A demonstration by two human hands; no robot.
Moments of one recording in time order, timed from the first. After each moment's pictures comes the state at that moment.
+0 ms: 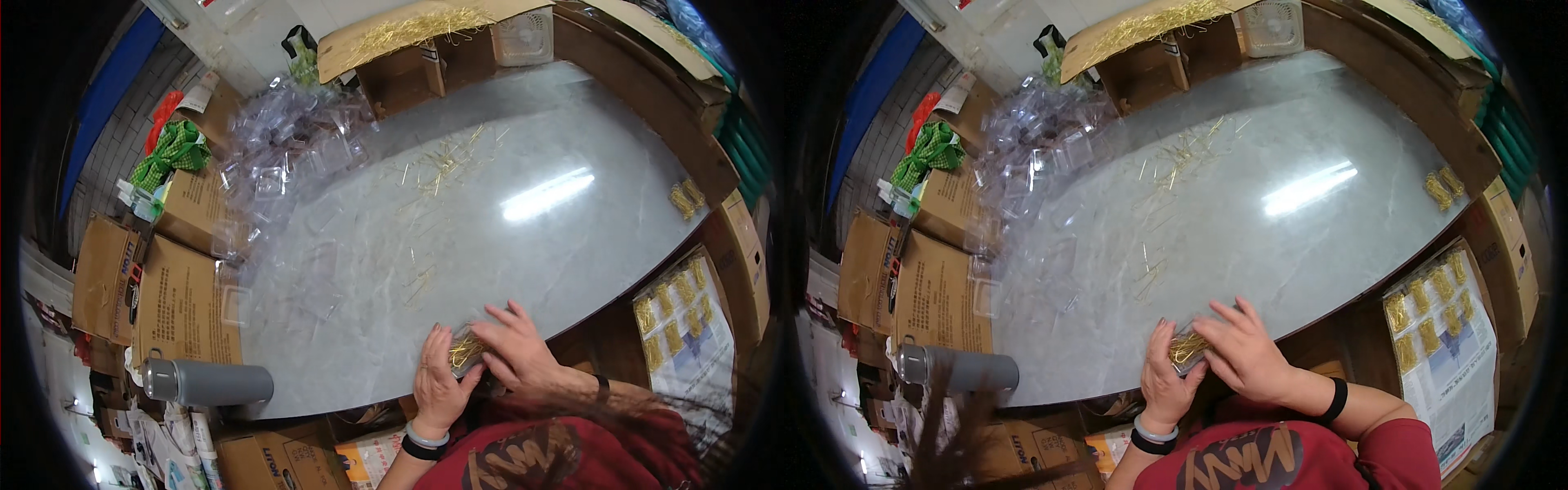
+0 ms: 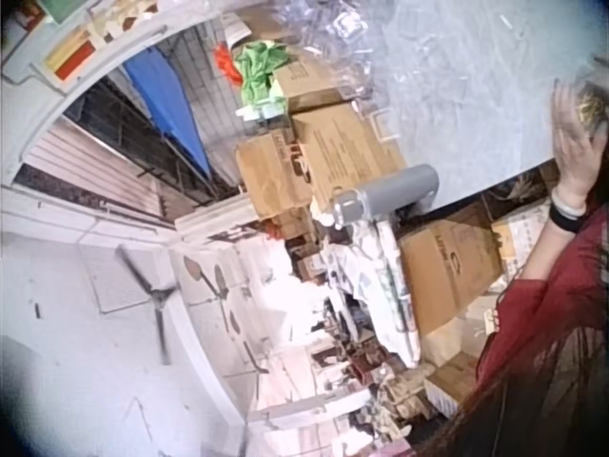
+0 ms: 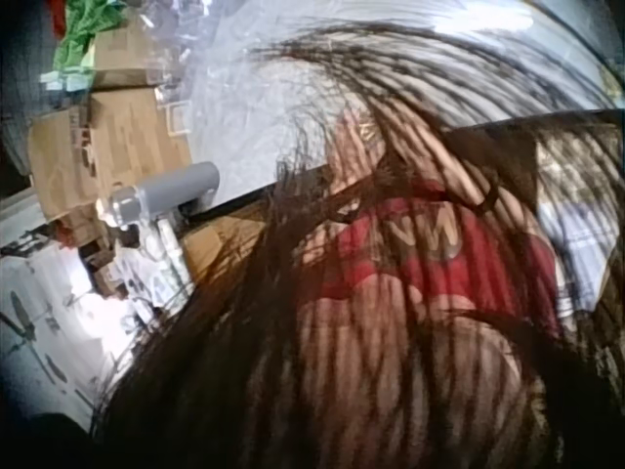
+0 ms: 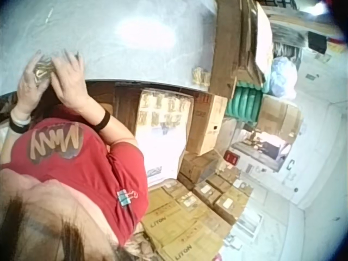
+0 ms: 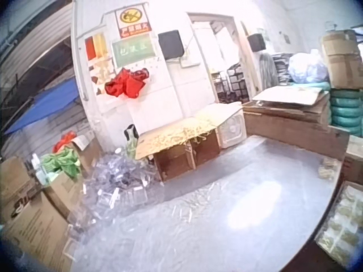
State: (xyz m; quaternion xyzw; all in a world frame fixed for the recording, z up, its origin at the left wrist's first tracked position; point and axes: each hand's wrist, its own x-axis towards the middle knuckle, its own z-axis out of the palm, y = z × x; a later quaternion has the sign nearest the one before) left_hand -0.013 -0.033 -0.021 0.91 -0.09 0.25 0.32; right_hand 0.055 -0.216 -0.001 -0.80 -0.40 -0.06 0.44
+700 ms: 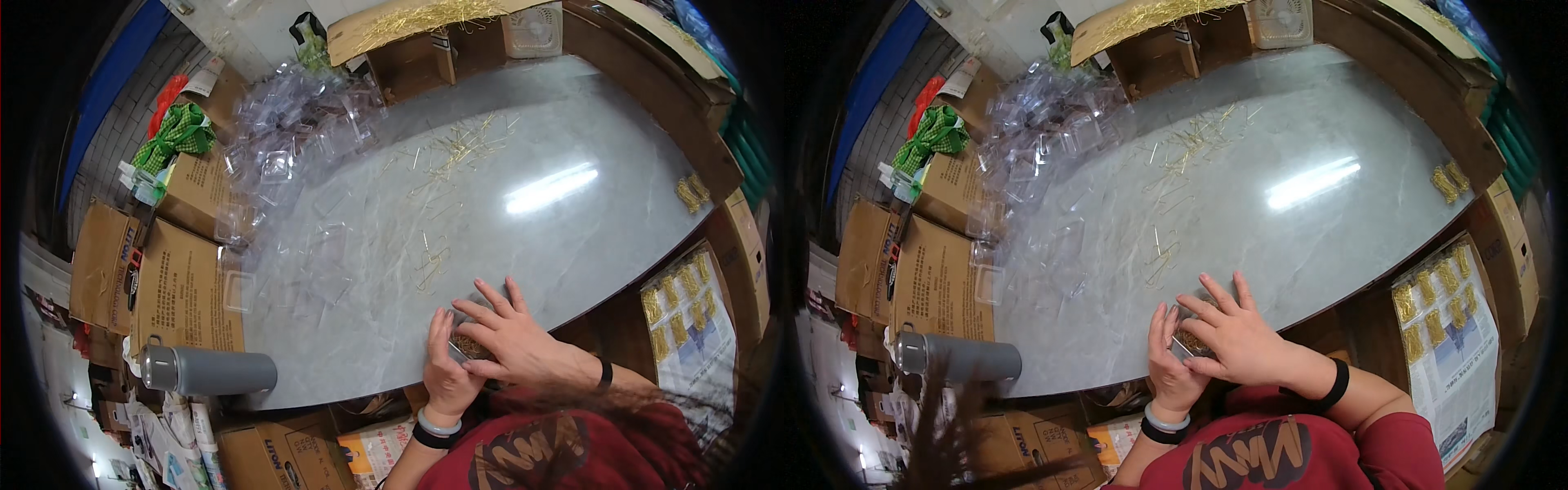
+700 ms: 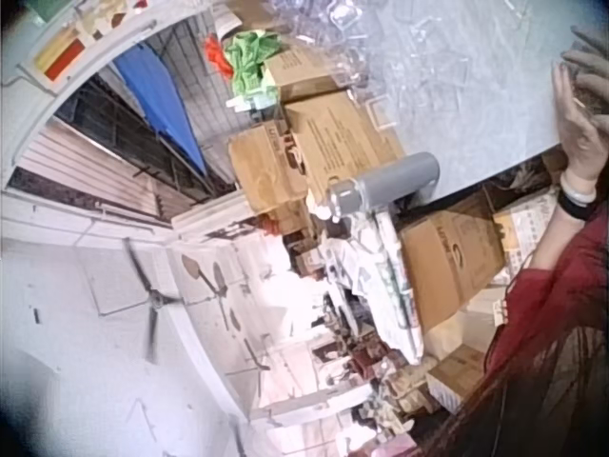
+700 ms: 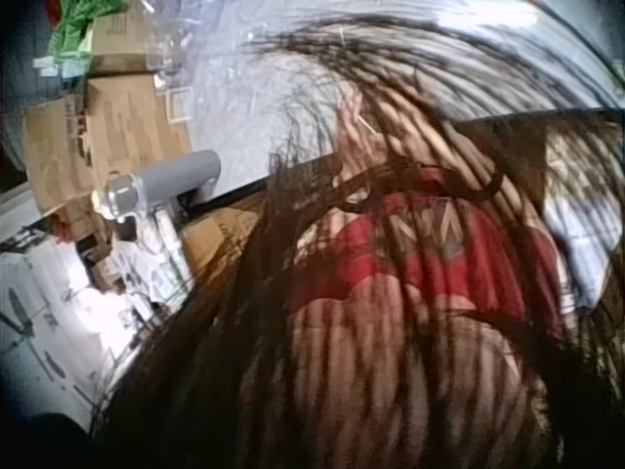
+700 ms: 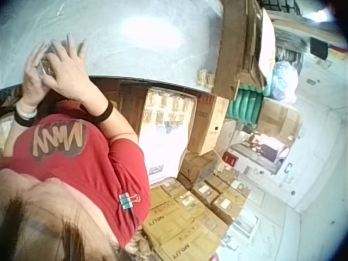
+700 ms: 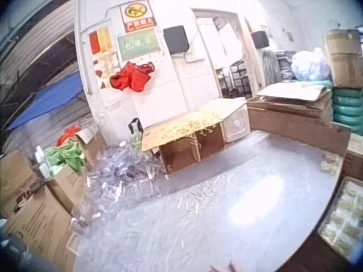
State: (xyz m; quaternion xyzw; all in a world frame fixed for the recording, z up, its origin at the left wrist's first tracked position) left_hand -0.014 -0.027 -0.037 0.87 -0.08 0.27 0.40; right_hand 0.062 -0.188 0.022 -0.84 -0.47 0.01 0.29
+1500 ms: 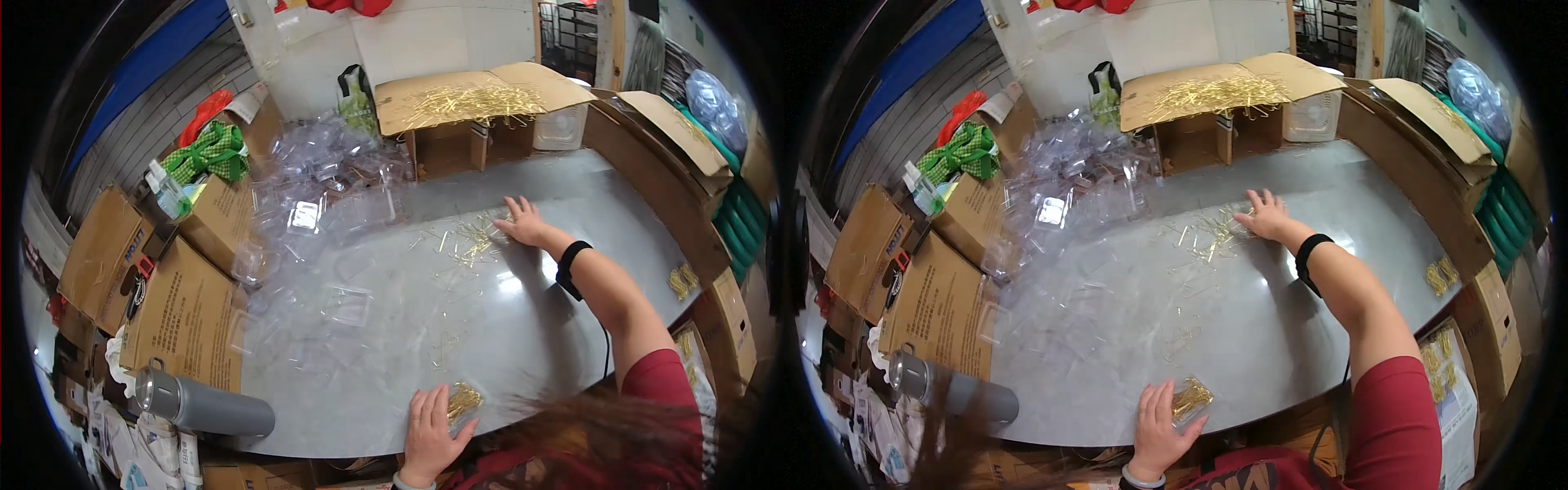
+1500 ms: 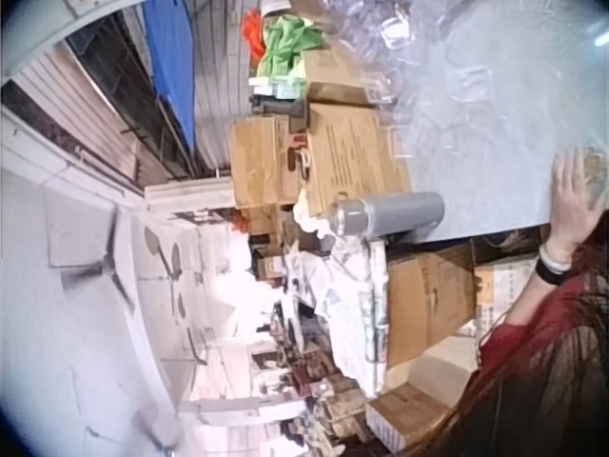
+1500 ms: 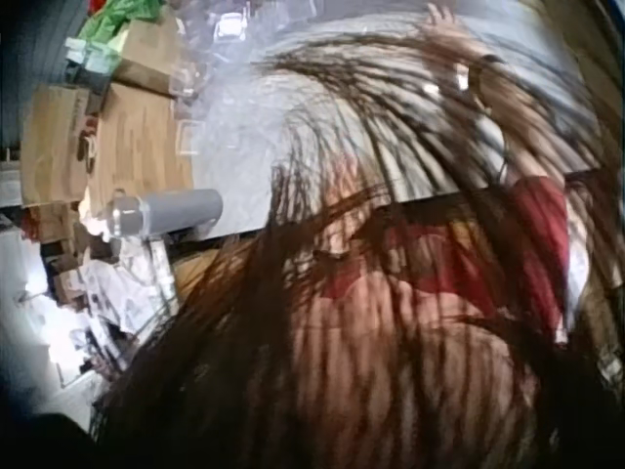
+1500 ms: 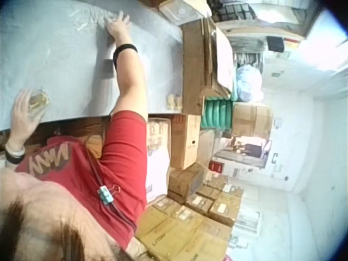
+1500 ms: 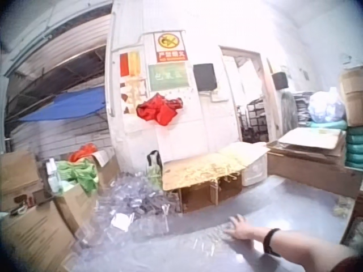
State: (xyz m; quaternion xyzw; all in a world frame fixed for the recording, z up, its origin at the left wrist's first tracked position) left_hand -0.015 0.007 -0.004 0.94 -0.06 0.22 0.27; right_hand 0.412 -0.181 0.018 -0.97 -0.15 0.06 0.18
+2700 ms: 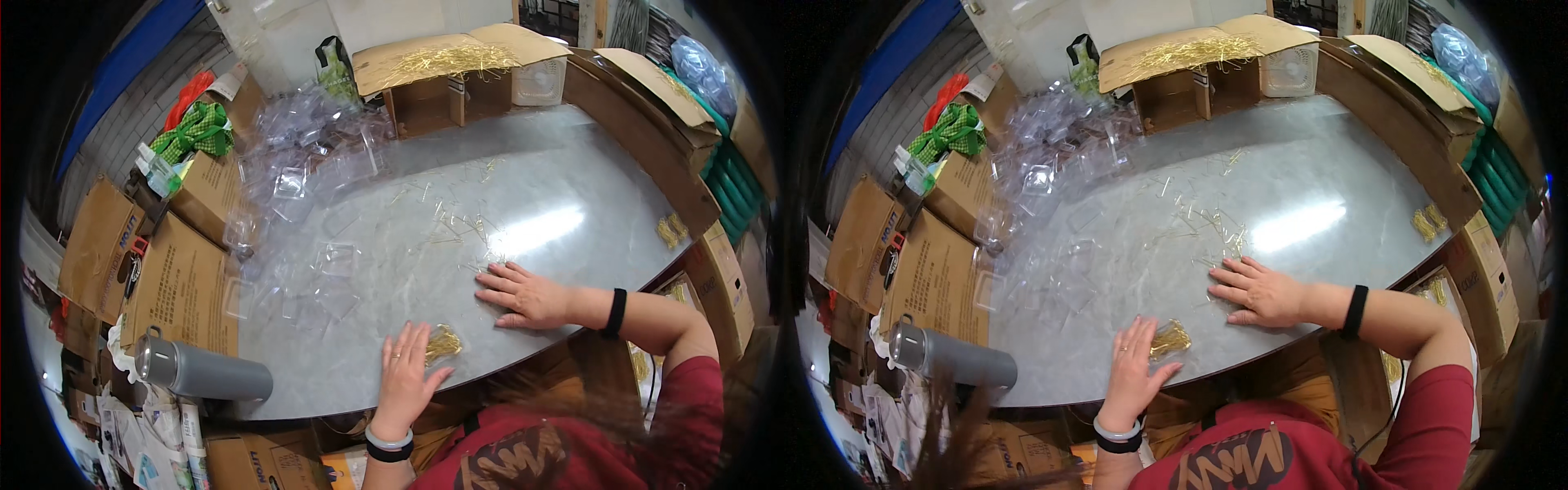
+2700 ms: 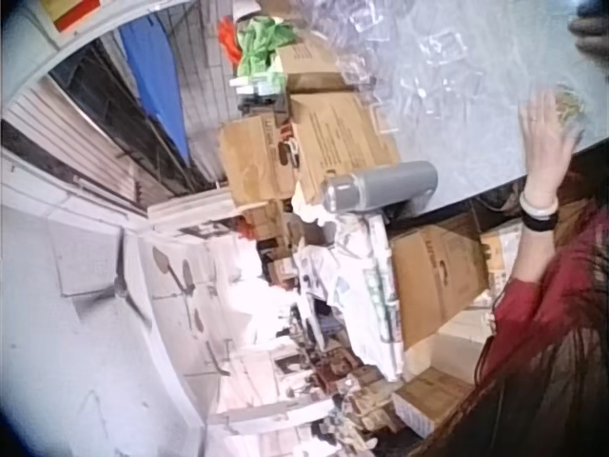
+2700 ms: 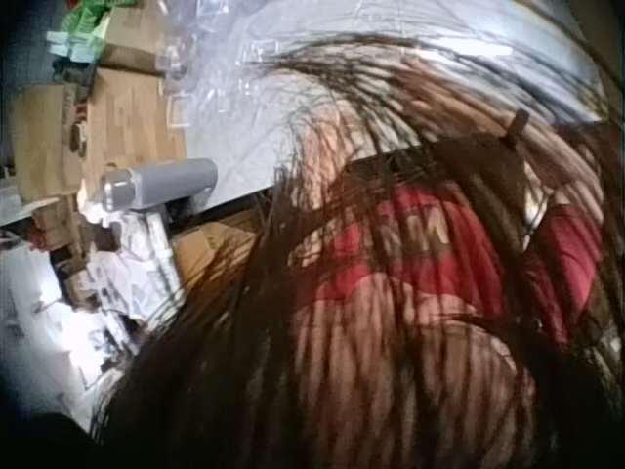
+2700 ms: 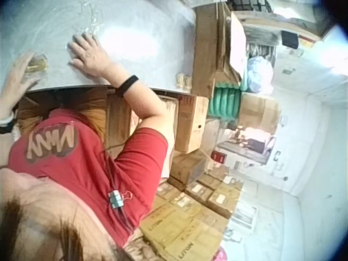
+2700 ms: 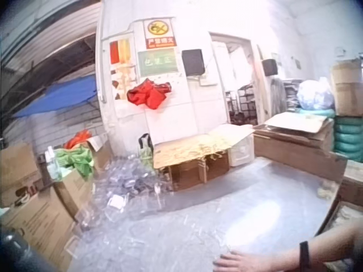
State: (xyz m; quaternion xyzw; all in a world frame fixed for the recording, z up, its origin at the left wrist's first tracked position) left_hand -0.019 0.042 0.014 0.96 -0.08 0.14 0.24; right_hand 0.171 -0.227 0.007 -0.80 -0.58 0.06 0.12
